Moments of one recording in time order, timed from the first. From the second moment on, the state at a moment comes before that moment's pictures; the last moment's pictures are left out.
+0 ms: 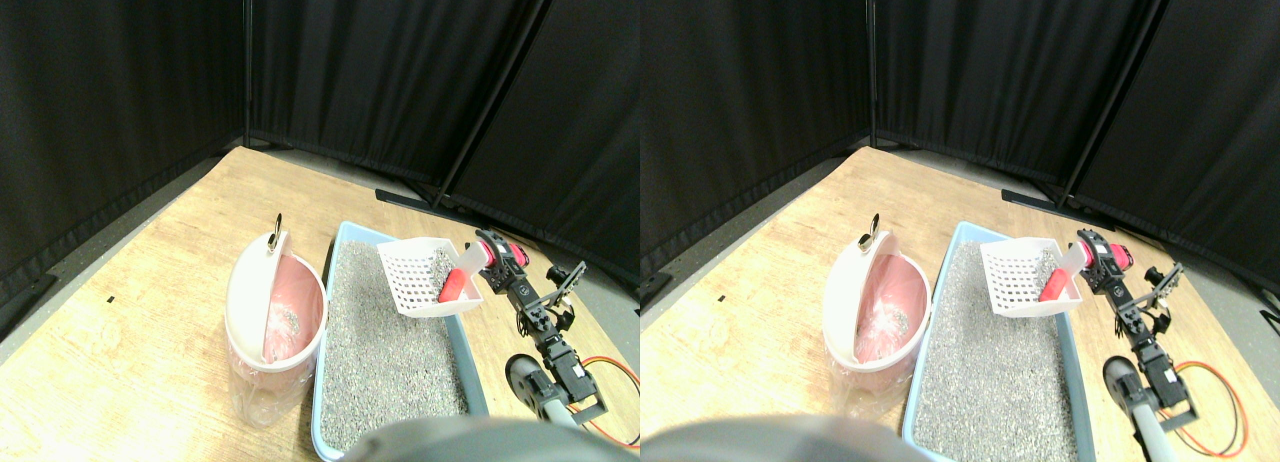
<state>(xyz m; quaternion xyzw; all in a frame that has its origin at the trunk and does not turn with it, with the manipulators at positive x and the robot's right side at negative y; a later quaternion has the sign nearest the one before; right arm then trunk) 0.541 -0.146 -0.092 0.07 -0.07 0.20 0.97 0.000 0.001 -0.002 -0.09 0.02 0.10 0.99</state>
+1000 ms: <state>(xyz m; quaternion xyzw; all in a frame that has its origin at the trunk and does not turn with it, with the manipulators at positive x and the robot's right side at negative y) 0.550 -0.105 -0.075 0.02 -0.07 0.28 0.96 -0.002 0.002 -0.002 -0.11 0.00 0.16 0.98</state>
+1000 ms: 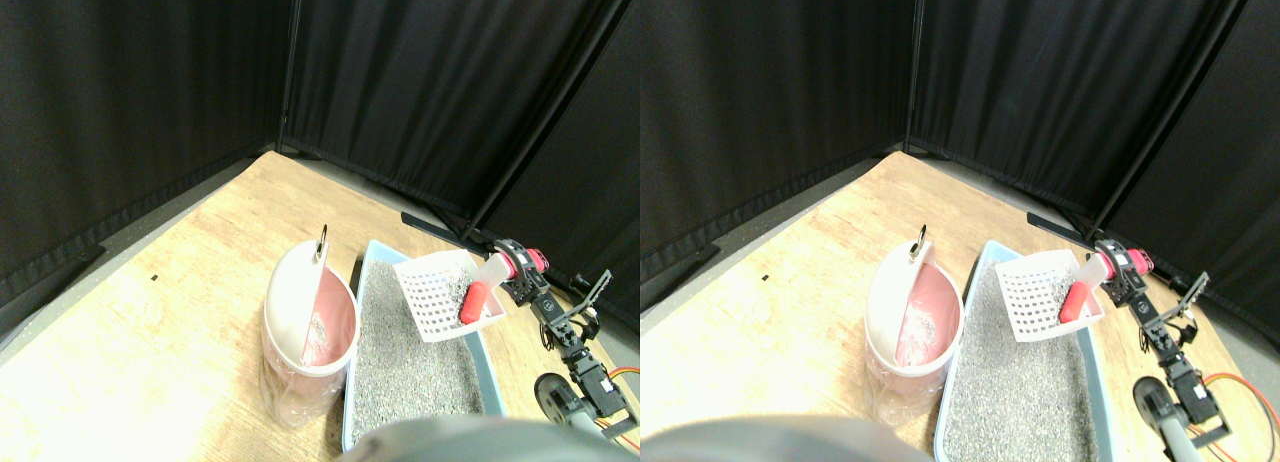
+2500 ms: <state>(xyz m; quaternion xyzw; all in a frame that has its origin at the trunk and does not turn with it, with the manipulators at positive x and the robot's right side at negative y) 0.551 -0.050 -0.098 -0.03 0.00 0.36 0.93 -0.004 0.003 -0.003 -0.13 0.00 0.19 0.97</state>
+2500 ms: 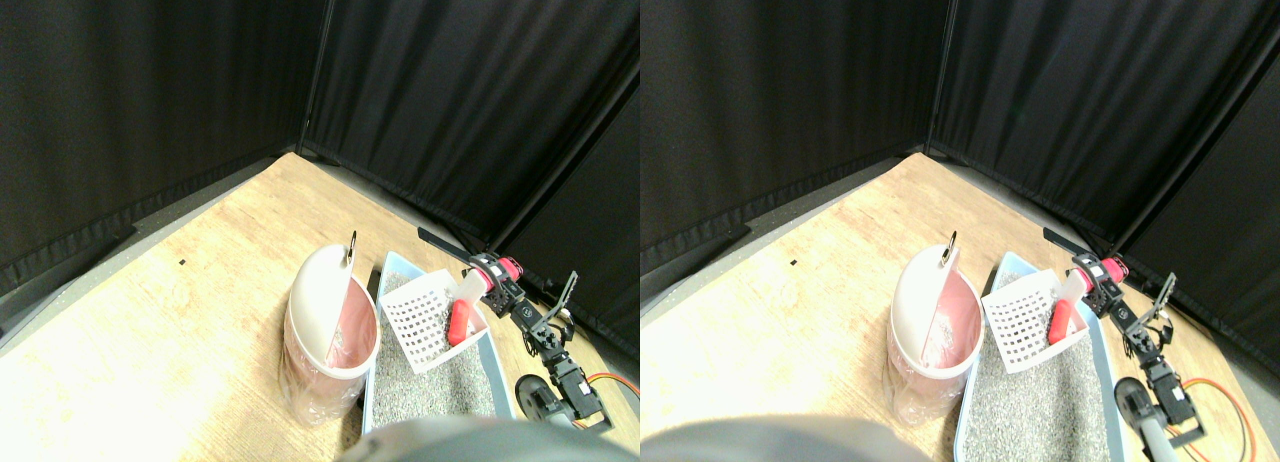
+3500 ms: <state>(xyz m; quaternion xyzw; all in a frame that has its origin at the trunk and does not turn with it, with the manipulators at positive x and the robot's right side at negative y) 0.547 -0.026 -0.088 -0.12 0.03 0.35 0.93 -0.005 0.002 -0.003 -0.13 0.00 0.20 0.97</state>
